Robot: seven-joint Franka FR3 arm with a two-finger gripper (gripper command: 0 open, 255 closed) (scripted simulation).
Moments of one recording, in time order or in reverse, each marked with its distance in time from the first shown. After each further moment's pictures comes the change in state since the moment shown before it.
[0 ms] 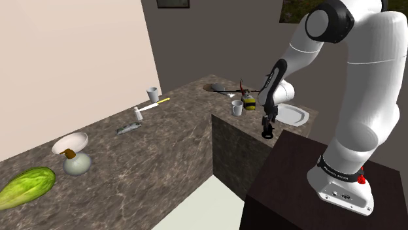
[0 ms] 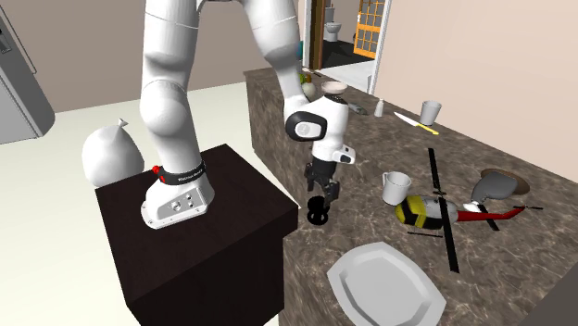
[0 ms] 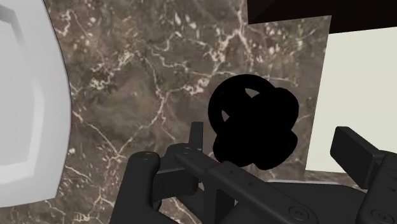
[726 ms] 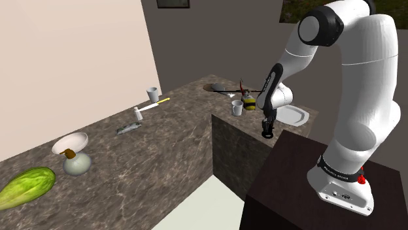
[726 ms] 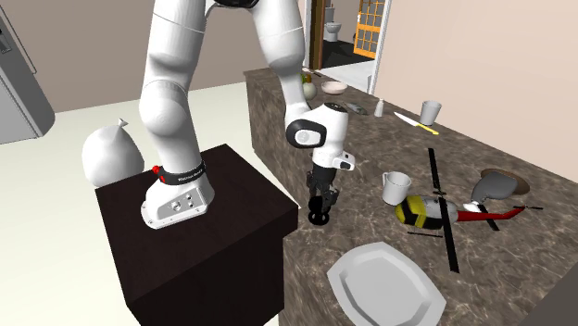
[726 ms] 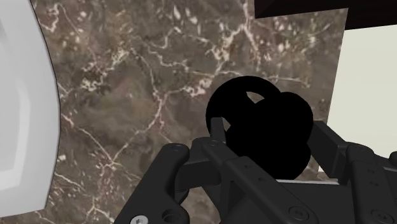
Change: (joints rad) arm -0.032 0.075 0.037 0.022 0.037 0.058 -0.025
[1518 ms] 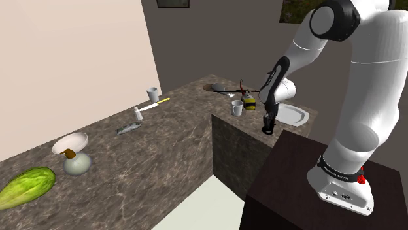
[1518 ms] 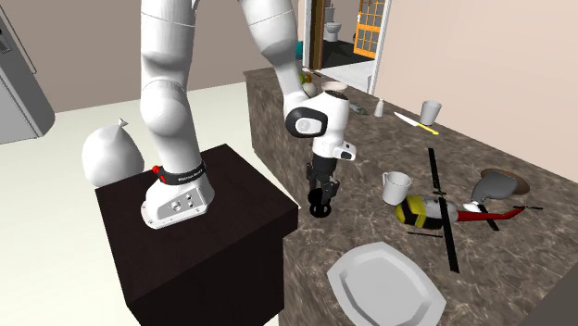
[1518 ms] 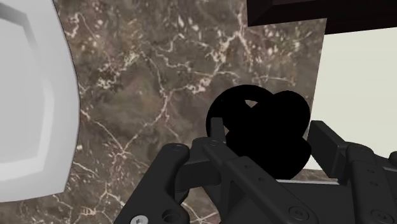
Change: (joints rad) arm 0.045 -0.117 -0.059 -0.031 -0.059 -0.088 0.034
